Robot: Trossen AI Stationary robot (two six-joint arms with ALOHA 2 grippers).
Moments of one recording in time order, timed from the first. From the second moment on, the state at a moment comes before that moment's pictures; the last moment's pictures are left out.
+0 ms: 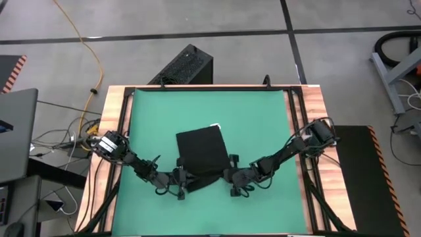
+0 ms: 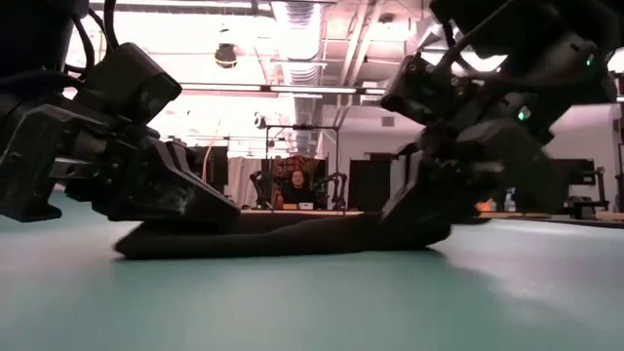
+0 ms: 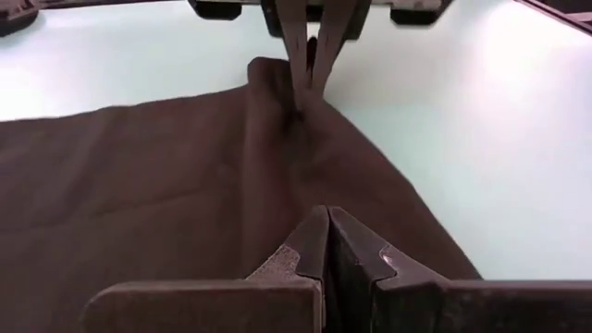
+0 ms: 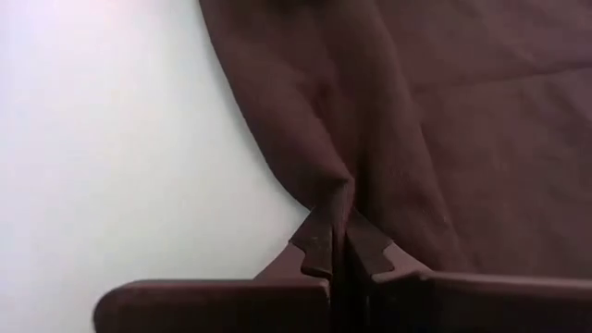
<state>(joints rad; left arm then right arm) -0.55 1.98 0.46 1.22 -0.60 -0.12 0.42 1.83 0.81 0.25 0.36 0.23</state>
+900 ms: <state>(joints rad) -0.48 1.98 0.50 1.07 -0.32 -0.28 0.24 1.74 0.82 0.08 0.13 0.73</state>
